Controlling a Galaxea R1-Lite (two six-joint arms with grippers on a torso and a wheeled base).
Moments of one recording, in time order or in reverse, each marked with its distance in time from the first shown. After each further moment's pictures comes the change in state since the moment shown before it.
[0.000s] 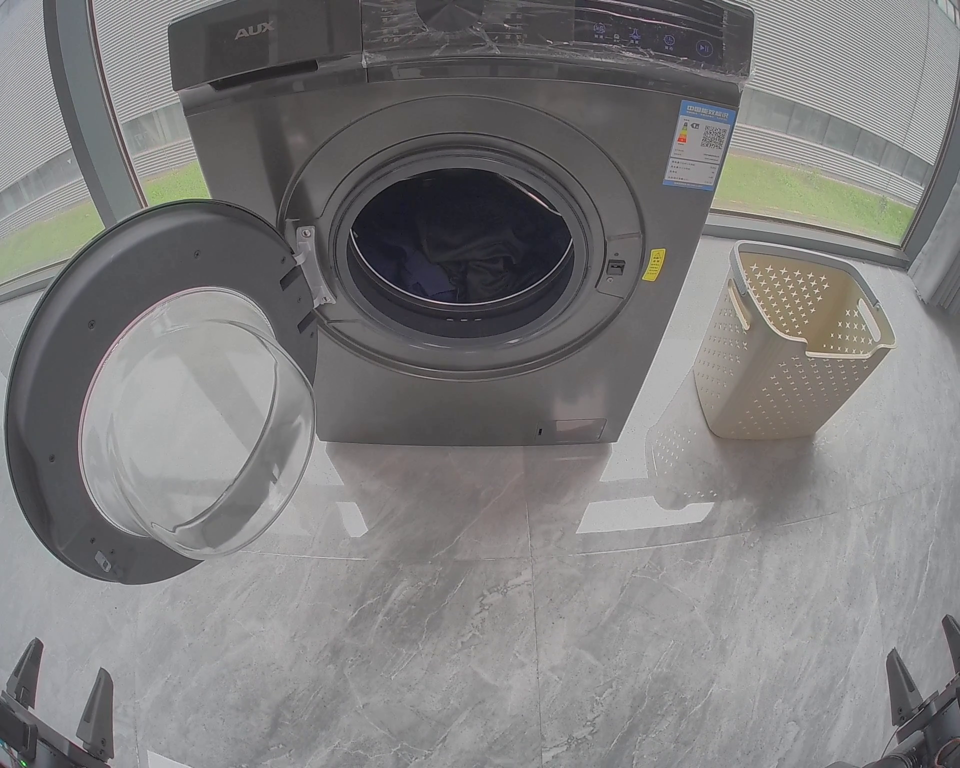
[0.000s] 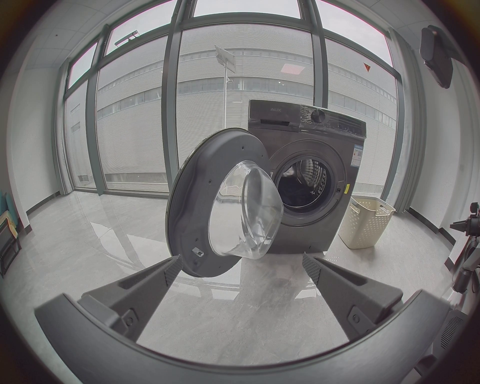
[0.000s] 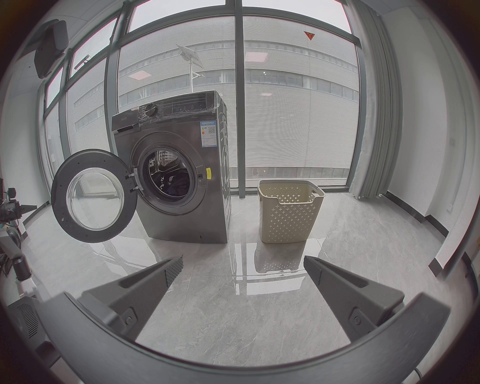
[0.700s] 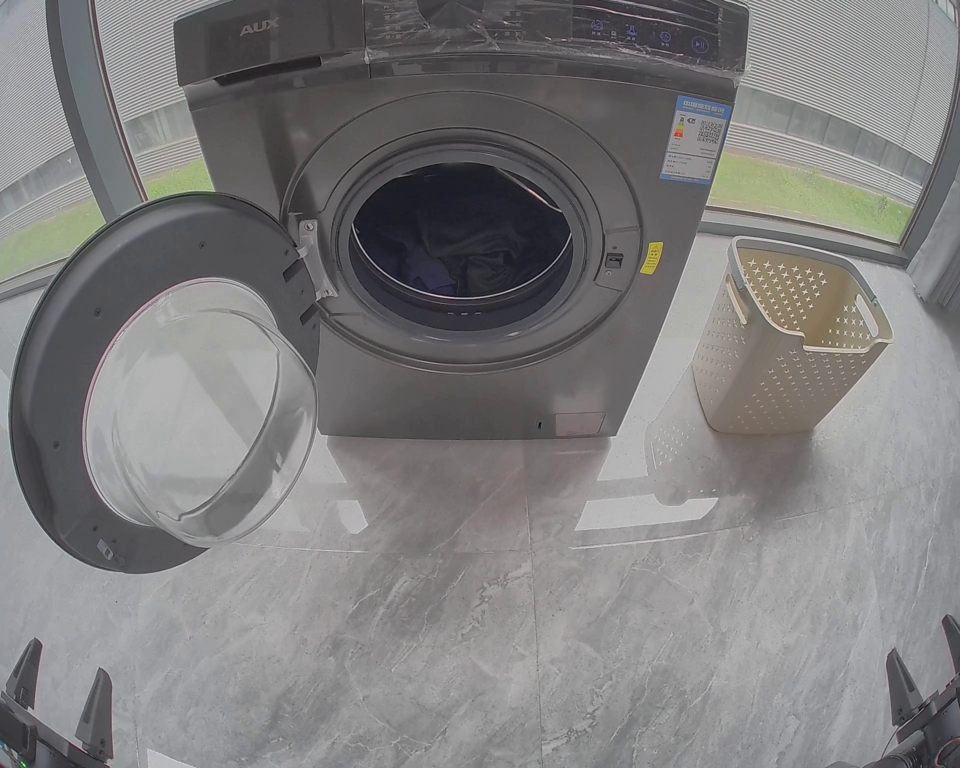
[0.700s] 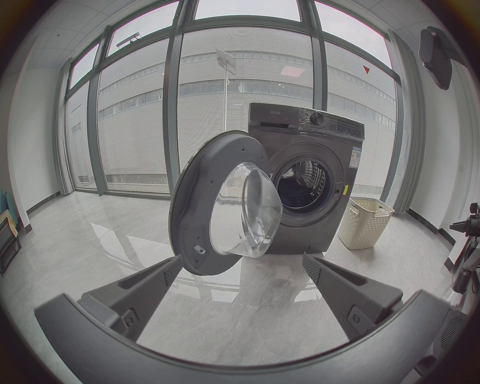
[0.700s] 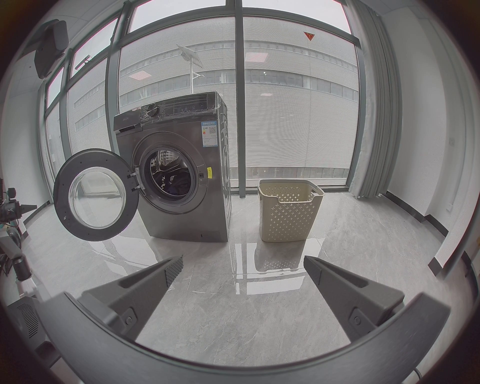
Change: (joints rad) left arm 0.002 -0.011 0.000 0.001 -0.002 -0.002; right arm 0.000 0.000 0.000 -0.001 0.000 0.000
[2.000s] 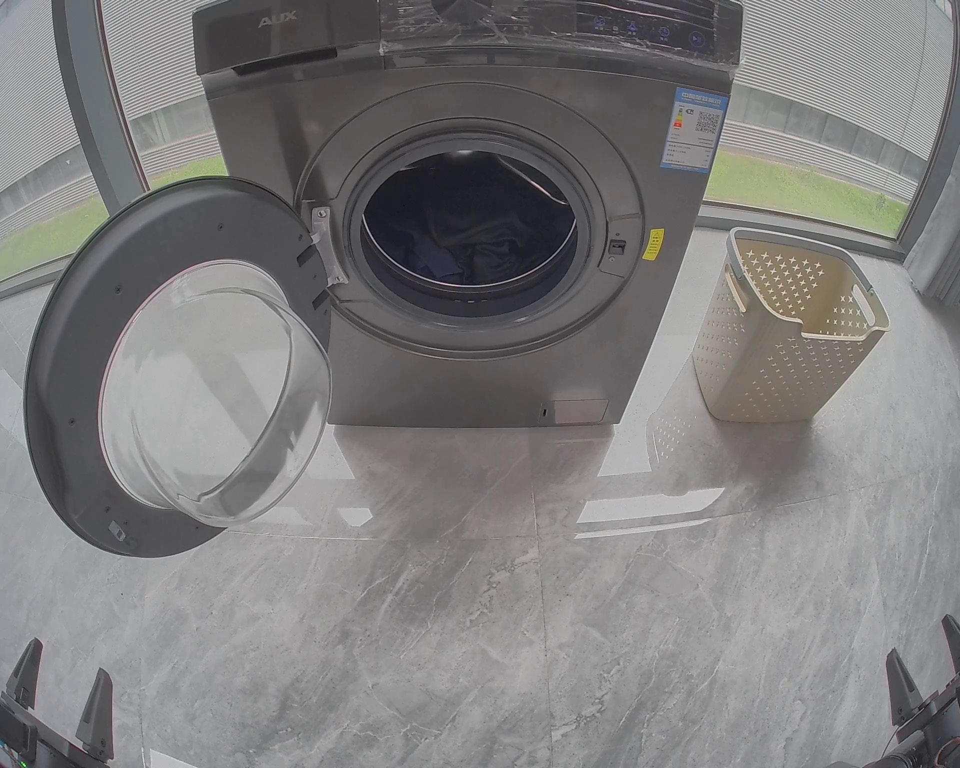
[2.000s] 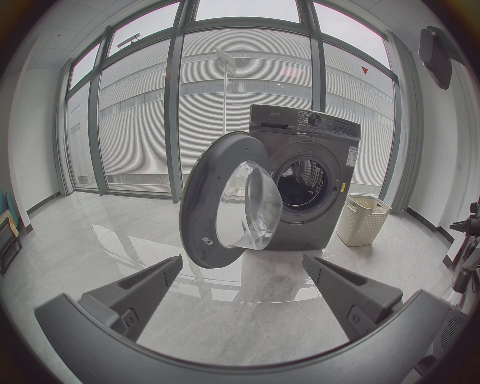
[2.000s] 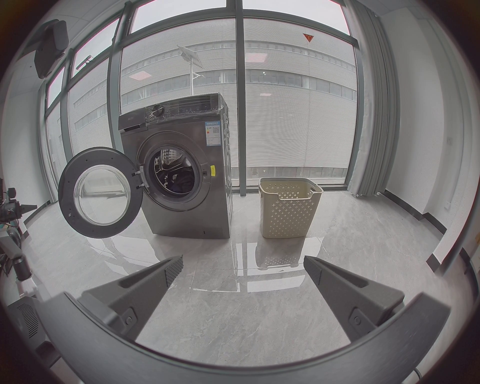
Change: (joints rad) left arm -0.001 0.001 0.000 0.000 -0.001 0.001; right arm -0.001 0.002 0.000 0.000 0.000 0.000
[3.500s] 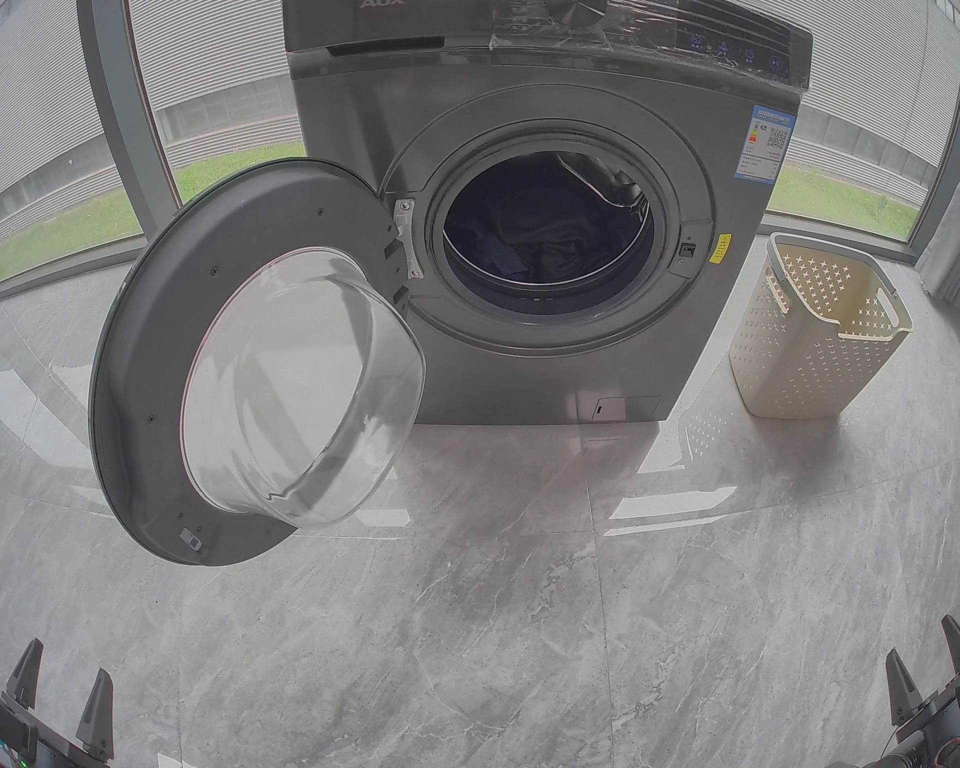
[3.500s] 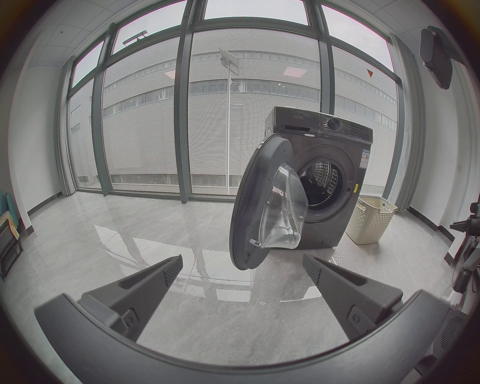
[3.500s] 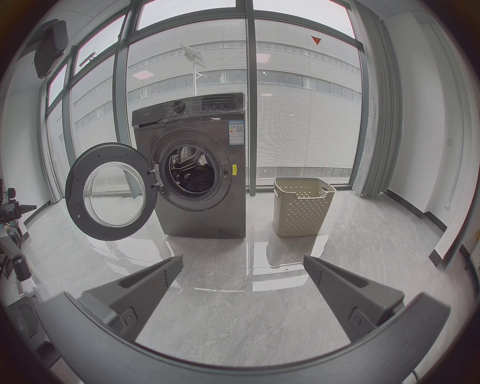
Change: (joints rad) left arm 0.001 0.002 0.000 0.001 0.000 0.001; right arm 0.000 0.001 0.000 0.000 0.000 0.000
